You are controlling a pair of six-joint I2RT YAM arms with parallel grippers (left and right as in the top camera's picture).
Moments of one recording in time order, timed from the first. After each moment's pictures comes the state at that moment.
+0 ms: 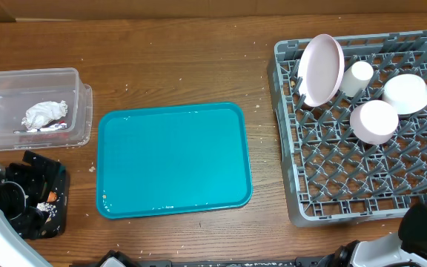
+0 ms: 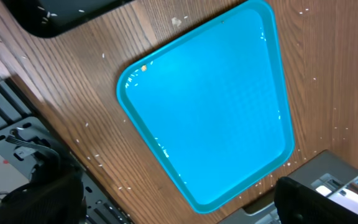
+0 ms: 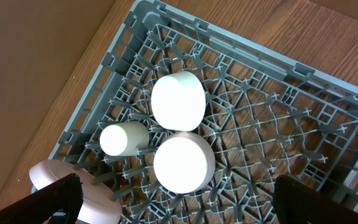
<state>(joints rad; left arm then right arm) 0.84 1.20 1.48 -1.69 0.33 -0.42 -0.54 1.73 2.28 -1.53 0.01 0.49</state>
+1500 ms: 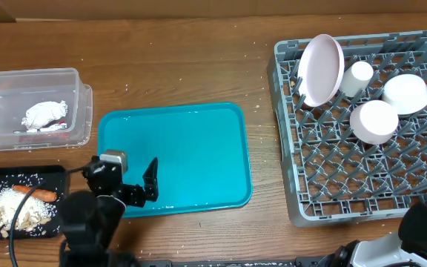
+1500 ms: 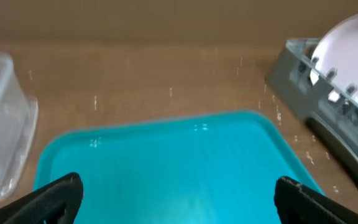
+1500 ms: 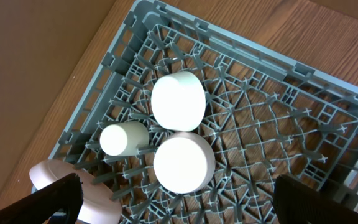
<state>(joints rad) 0.03 0.34 0.42 -0.42 0.25 -0.05 -0.54 1.73 2.28 -1.53 0.01 0.49</state>
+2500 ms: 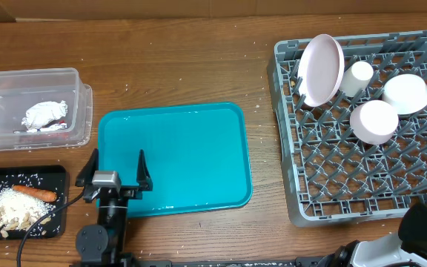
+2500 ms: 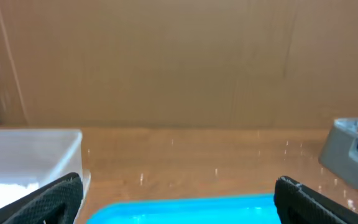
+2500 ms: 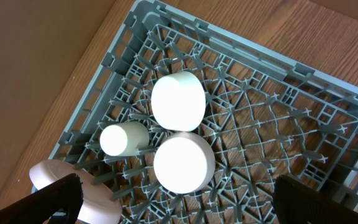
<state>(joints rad) 0.03 0.01 0.01 0.08 0.07 -0.05 -0.54 1.73 2.28 -1.53 0.01 0.49</state>
